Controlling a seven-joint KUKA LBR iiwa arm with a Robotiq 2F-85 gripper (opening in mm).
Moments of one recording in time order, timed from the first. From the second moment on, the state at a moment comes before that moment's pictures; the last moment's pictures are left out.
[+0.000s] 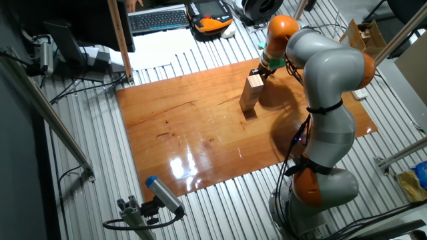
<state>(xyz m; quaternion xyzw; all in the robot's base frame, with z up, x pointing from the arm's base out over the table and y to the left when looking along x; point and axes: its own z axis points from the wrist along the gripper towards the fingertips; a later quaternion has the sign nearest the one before) 0.645 -0.107 0.057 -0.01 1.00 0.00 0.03</state>
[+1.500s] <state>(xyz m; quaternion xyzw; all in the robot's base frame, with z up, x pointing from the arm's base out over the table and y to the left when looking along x) 0.644 -0.107 0.125 -0.02 1.00 0.03 0.04</state>
